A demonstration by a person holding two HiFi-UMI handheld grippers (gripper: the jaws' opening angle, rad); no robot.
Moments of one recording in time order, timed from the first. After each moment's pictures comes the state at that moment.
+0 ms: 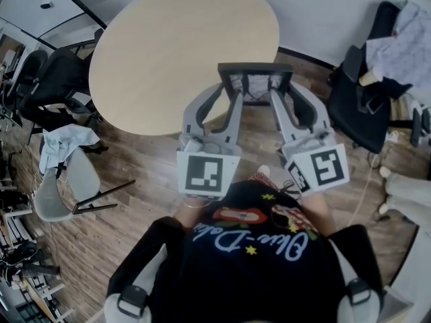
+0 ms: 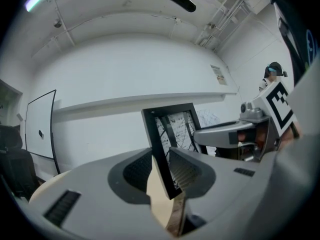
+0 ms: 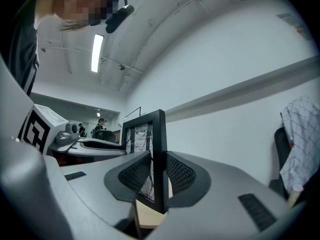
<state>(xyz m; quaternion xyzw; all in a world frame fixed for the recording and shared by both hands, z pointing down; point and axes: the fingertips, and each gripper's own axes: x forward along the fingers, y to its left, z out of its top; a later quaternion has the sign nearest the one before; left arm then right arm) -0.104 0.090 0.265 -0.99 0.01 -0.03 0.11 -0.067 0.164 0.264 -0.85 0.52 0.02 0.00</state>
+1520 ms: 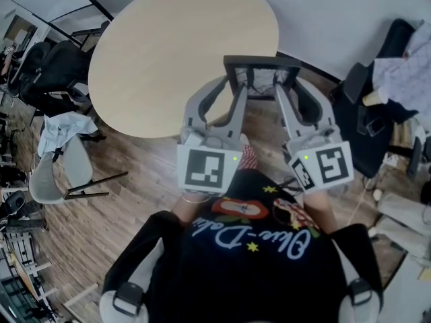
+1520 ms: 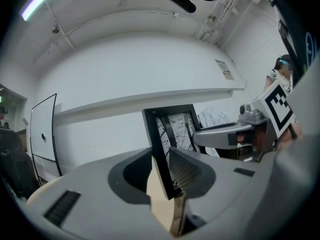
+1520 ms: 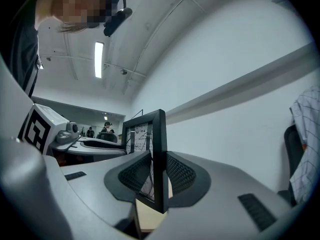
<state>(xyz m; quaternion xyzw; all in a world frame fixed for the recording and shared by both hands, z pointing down) -0.010 0.126 0.258 -0.99 0.05 -0.03 0.12 0.036 0.197 0.262 -0.83 0.56 0.04 0.01</state>
